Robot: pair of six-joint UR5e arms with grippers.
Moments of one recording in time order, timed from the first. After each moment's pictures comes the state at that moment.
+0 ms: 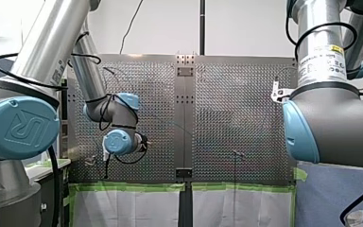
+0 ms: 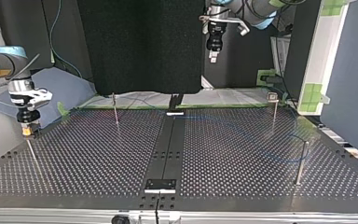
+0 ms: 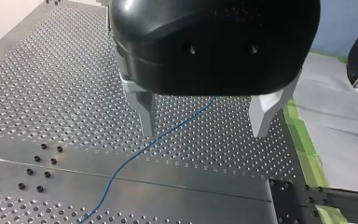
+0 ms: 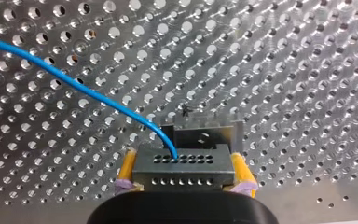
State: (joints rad) left arm -0.57 -1.93 -2.39 -2.13 -2.02 -1.71; right arm 1.49 -1.05 1.49 -0.49 1.12 1.68
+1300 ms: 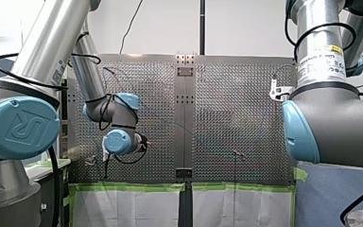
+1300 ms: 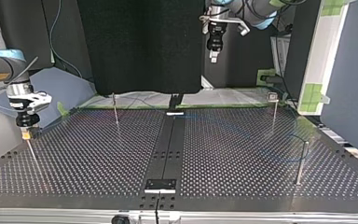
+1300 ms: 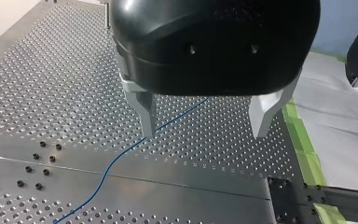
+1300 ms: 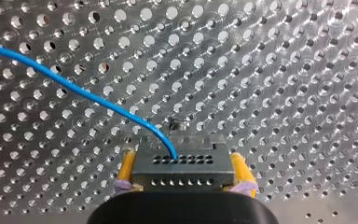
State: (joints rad) left arm -0.56 -1.93 -2.39 -2.13 -2.02 -1.71; right arm 1.51 -1.05 1.45 -0.45 1.11 1.66
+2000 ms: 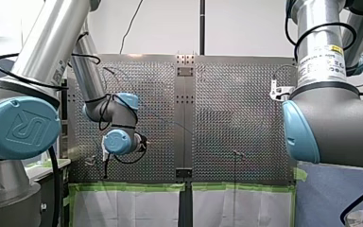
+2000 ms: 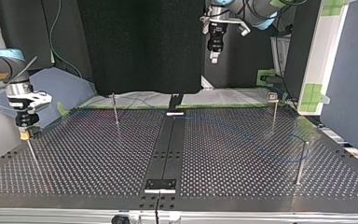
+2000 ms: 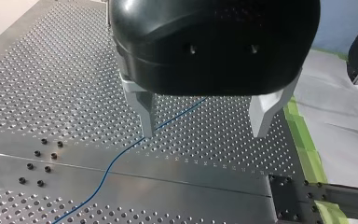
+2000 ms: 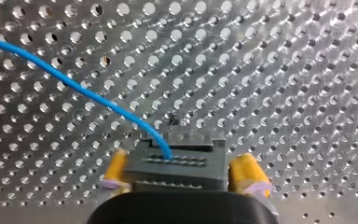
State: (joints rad) left arm -0.55 -1.93 -2.39 -2.13 -2.02 -1.71; right arm 1.50 -1.05 1.45 -0.43 1.12 1.63
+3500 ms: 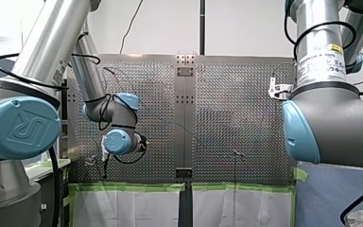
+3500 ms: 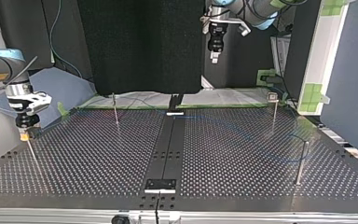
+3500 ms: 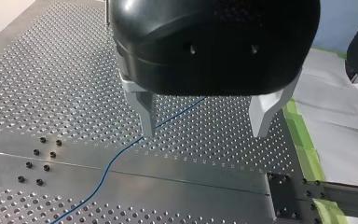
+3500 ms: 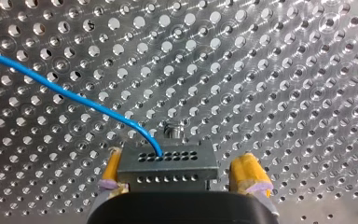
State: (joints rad) left arm -0.55 -1.93 -2.39 -2.13 -2.02 -1.71; right arm 1.52 -1.07 1.44 -0.41 1.13 1.66
